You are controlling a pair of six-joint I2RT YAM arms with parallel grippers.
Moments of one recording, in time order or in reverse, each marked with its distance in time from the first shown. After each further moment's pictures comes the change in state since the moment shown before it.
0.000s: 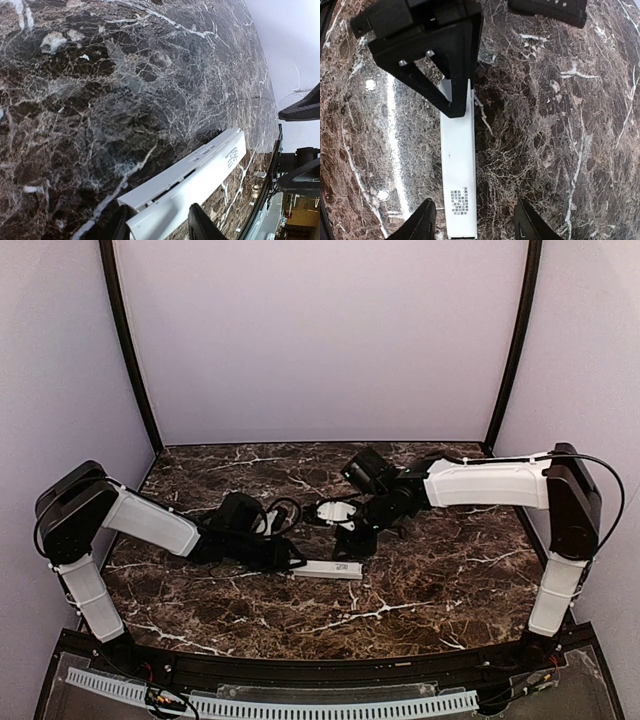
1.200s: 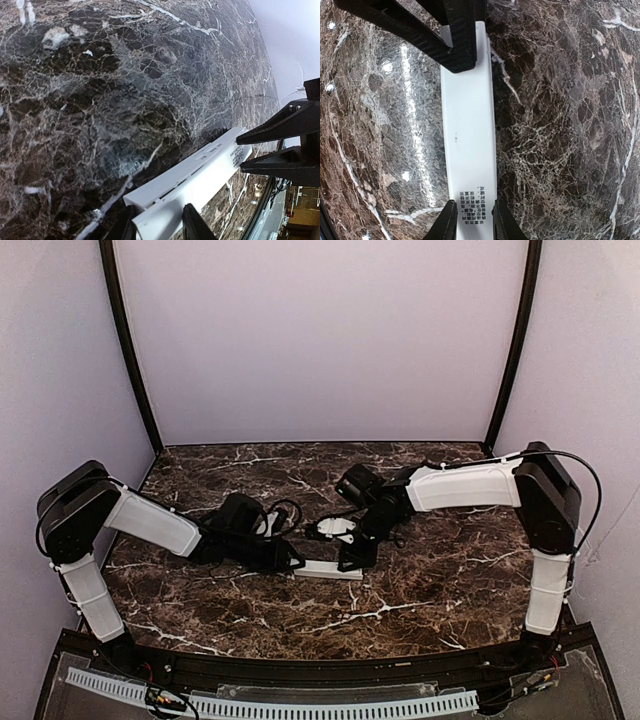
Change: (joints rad) left arm -0.003 0.013 0.004 -0.010 -0.002 0.014; right arm -0.022 0.111 0.028 -0.087 -0.043 0.059
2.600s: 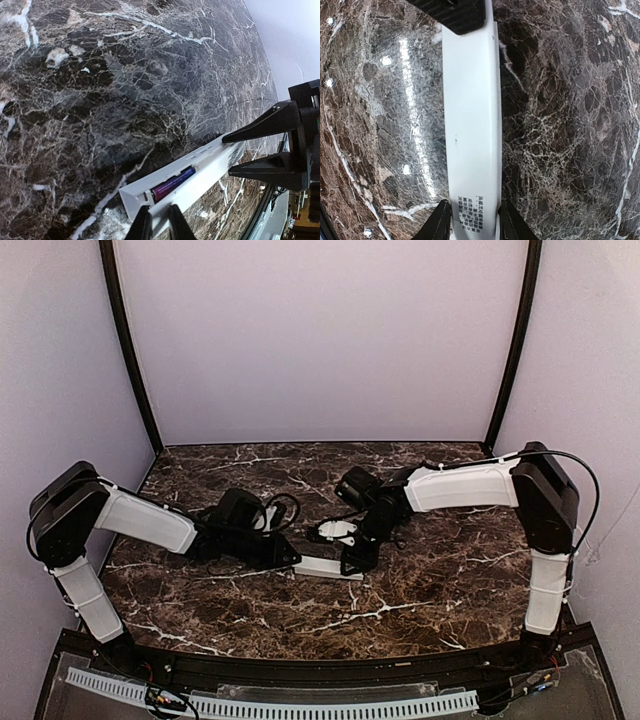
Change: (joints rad) left arm 0.000 -0.050 0.013 -0.054 -0.040 0.019; right arm 0.000 0.011 0.006 -0.033 0.019 0.000
